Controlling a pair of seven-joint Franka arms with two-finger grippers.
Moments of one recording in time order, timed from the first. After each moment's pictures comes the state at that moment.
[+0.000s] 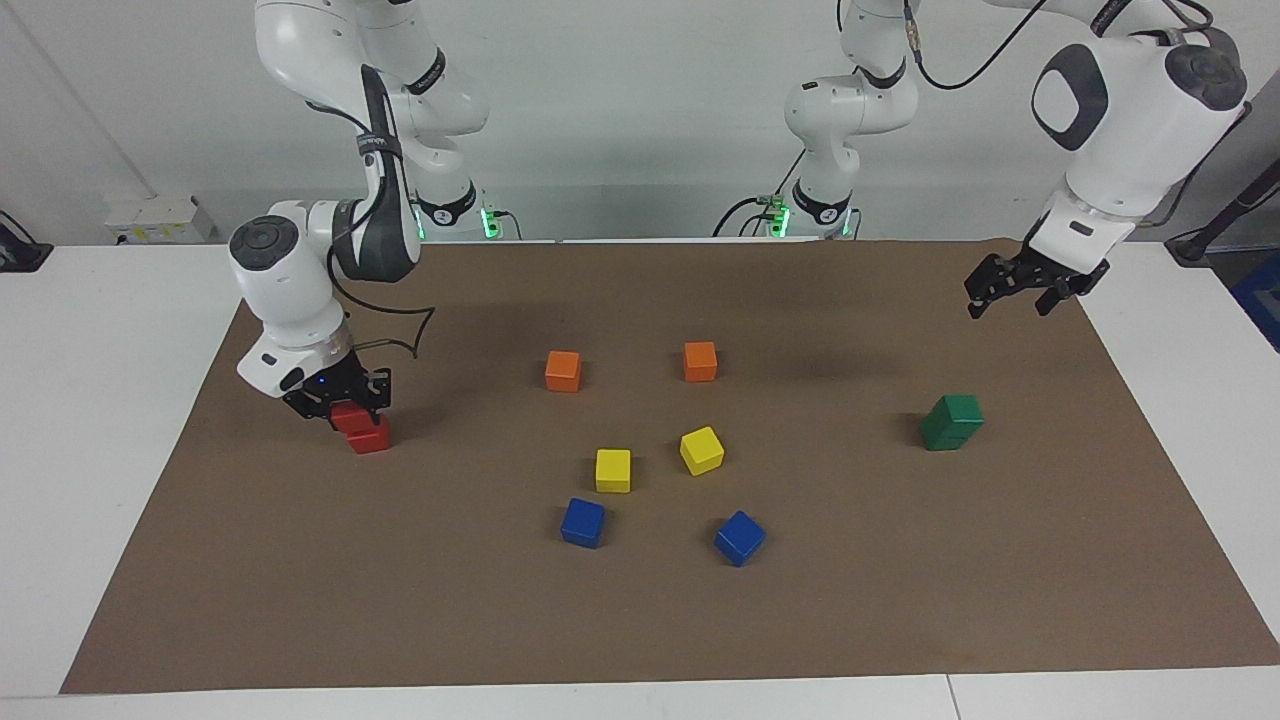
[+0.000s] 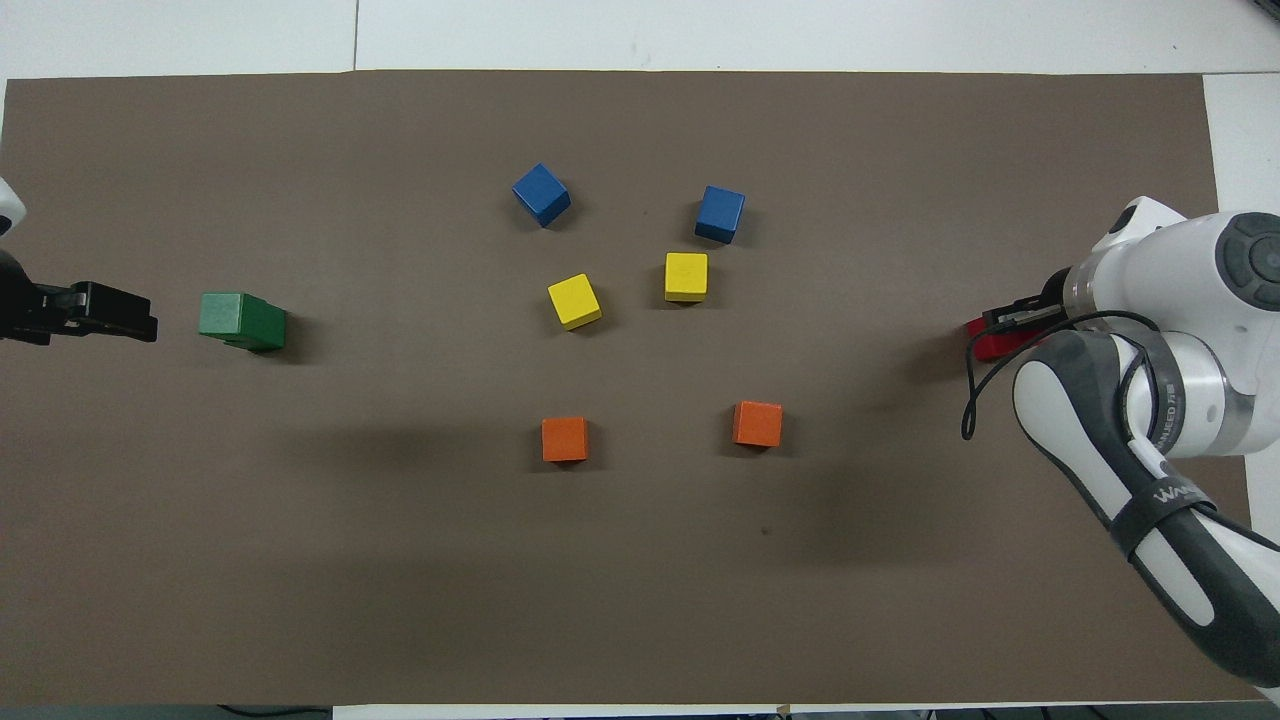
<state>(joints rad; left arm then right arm) 0.05 -0.03 -0.03 -1.74 0.02 1.68 0.07 -0.05 0.15 0.00 -2.10 -0.07 2.33 -0.19</state>
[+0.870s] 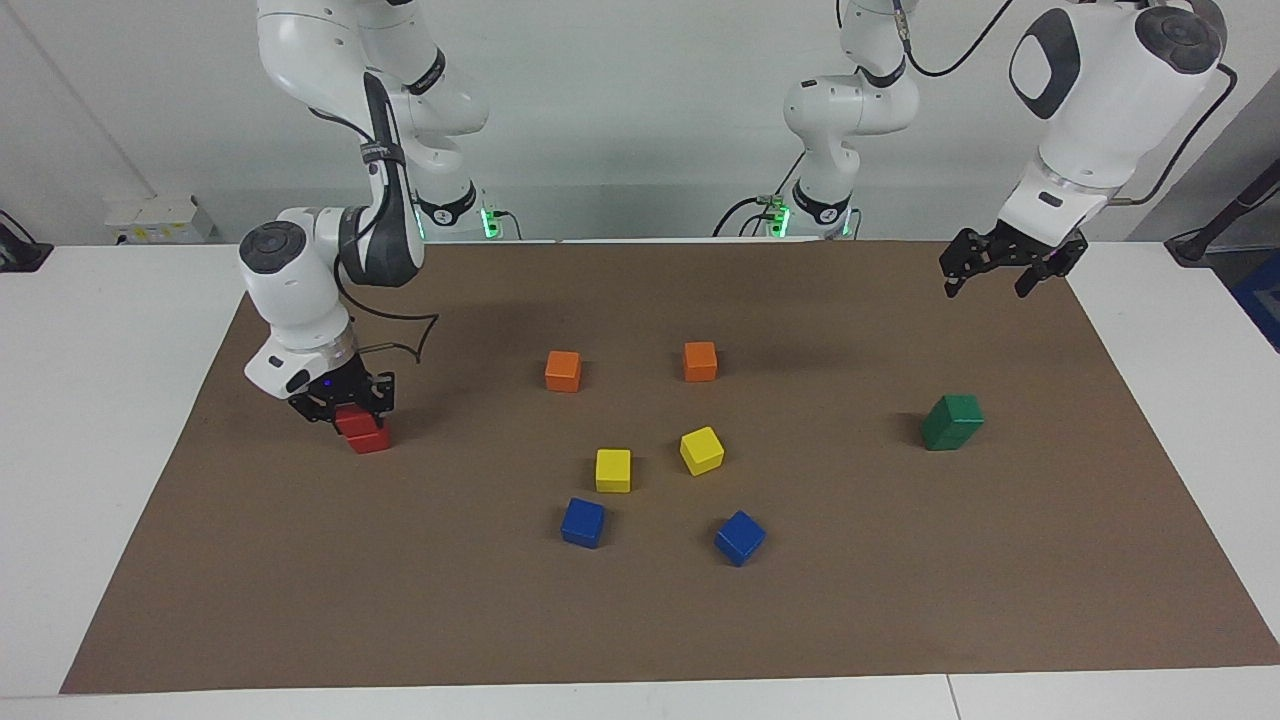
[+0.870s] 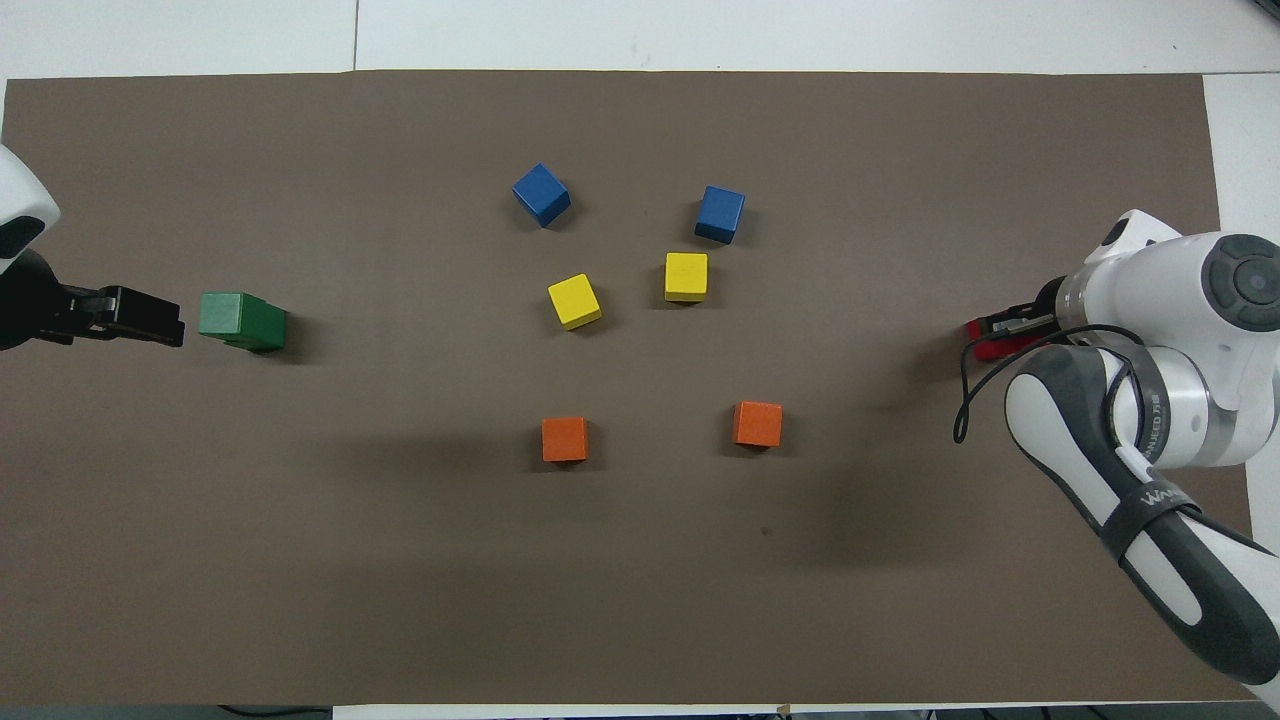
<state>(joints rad) -0.02 -0.03 -0.02 -1.71 0.01 1.64 0.05 -0.06 0.15 0.00 -2.15 -0.07 2.41 -0.19</state>
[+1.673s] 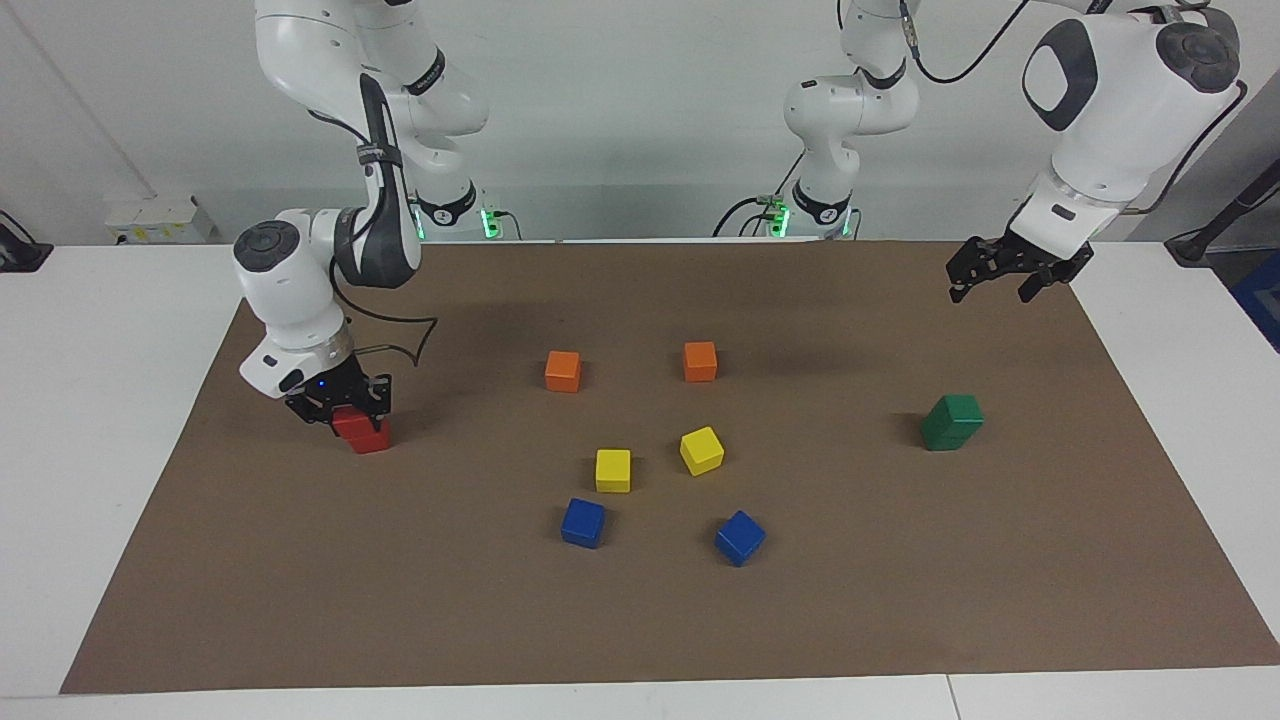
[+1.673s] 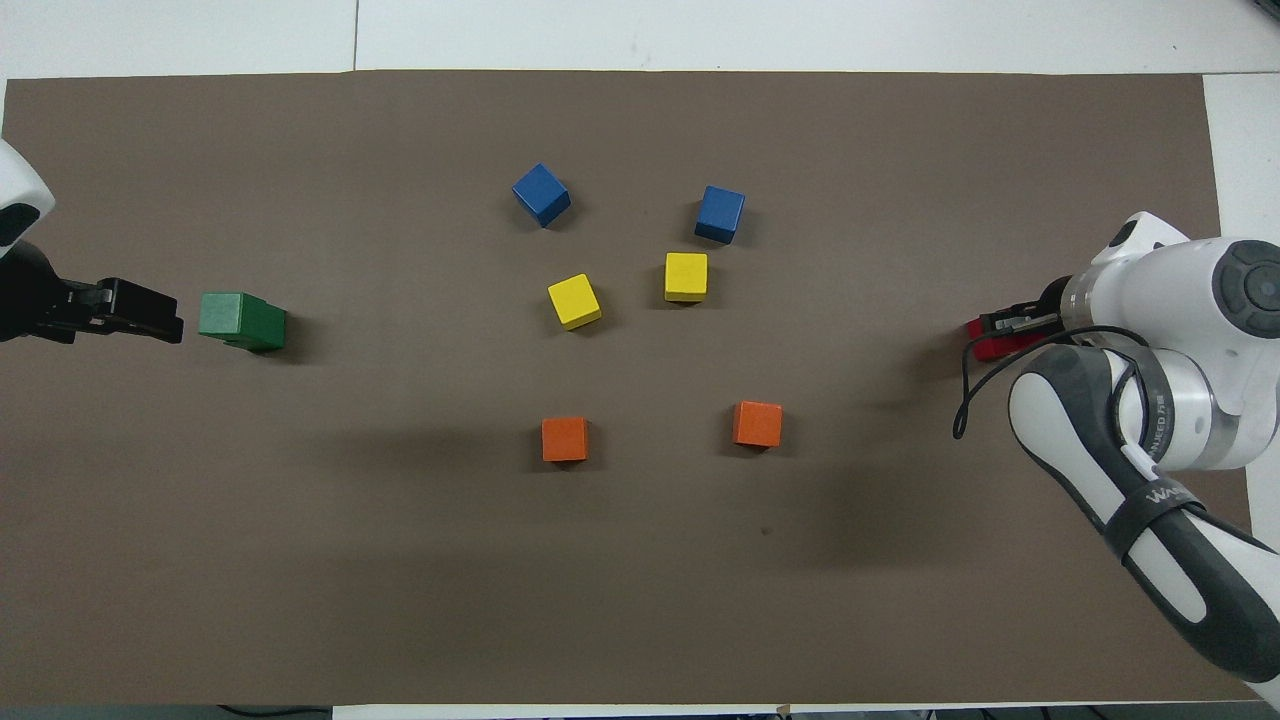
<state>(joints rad) -0.01 0.00 -0.03 -1.68 0.00 1.62 0.05 -0.07 0.15 0.01 -2.16 -0.05 2.44 -0.18</state>
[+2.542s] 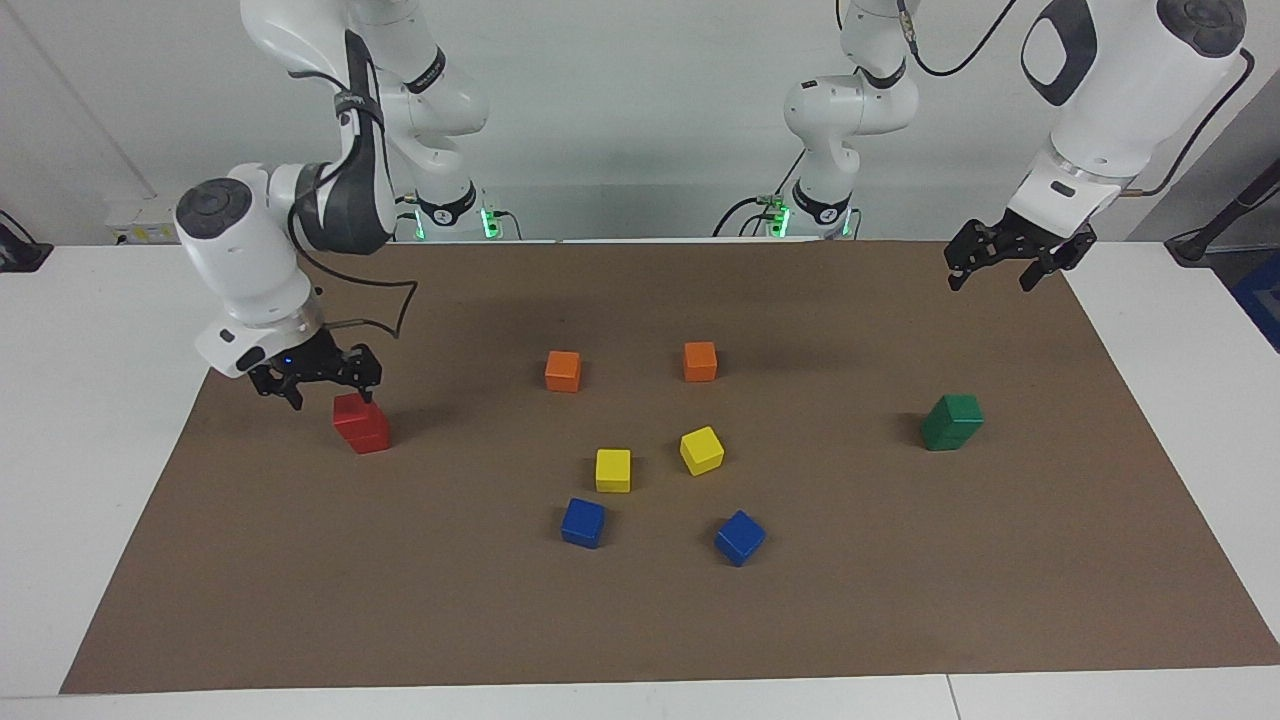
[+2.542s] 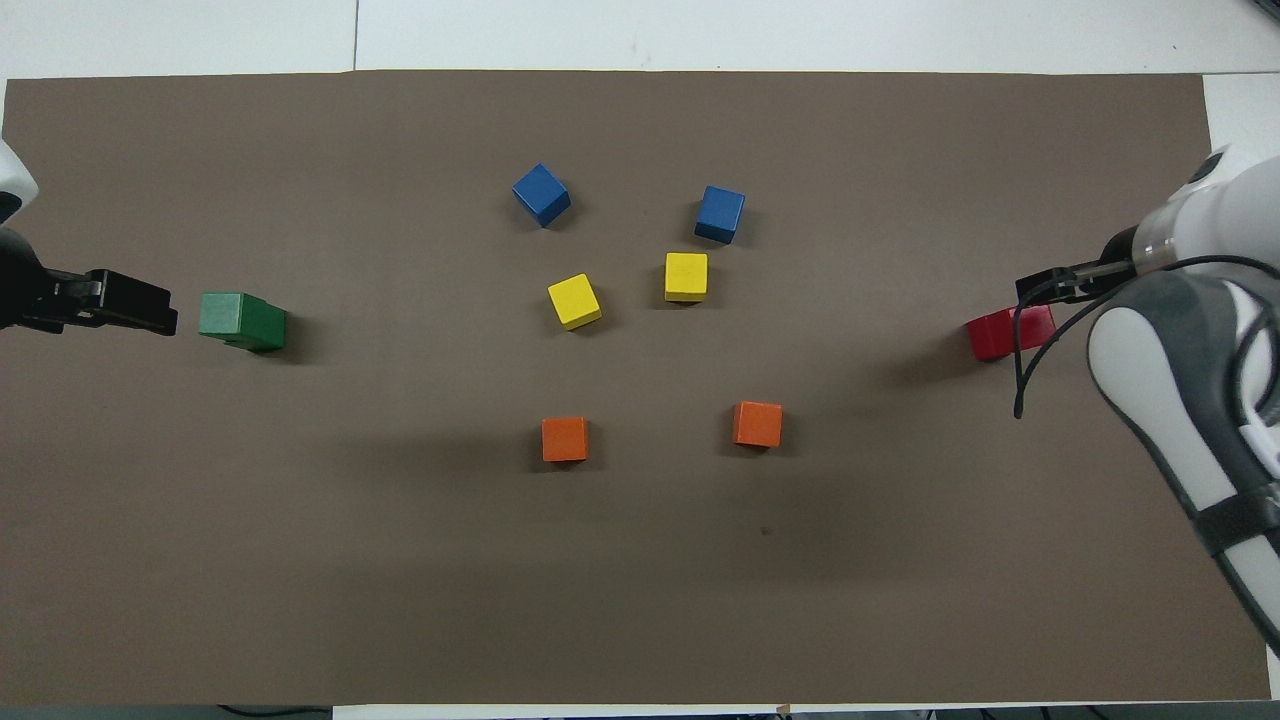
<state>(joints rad) 0.01 0.00 -0.07 -1.62 0.00 1.58 0.05 -0.07 0.10 0.01 -1.86 -0.03 1.99 -0.14</state>
